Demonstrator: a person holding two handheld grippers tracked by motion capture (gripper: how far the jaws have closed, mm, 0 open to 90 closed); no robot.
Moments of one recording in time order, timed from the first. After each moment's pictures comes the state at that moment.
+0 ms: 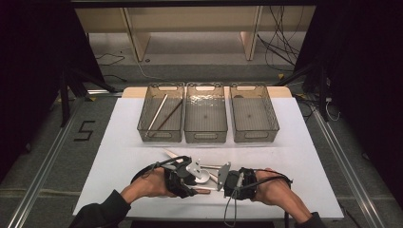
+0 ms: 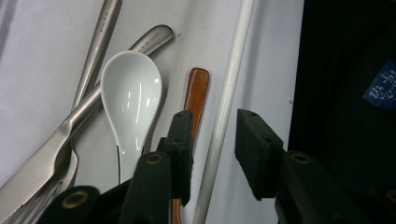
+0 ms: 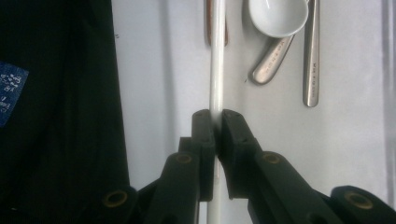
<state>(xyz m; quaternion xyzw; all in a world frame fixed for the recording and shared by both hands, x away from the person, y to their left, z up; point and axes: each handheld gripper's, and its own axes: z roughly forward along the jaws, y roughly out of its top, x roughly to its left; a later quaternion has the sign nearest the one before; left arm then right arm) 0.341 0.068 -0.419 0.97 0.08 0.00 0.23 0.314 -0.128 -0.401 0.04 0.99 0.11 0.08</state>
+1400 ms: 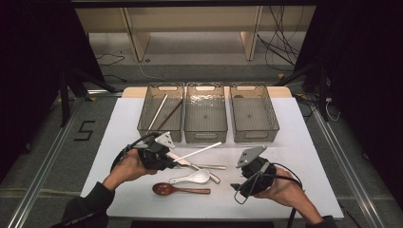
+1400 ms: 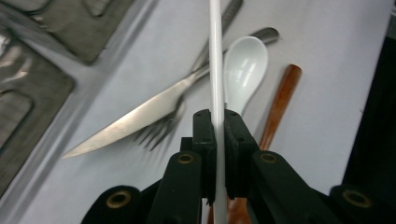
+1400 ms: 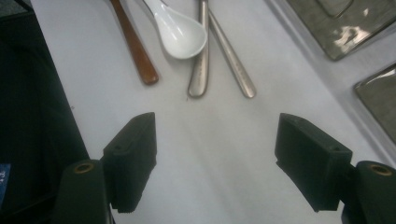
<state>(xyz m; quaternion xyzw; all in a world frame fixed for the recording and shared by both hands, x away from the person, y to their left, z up) 0.388 0.142 -0.395 0.93 0.23 0.05 0.28 0.328 -0.177 -0.395 0.23 0.93 0.25 0.10</state>
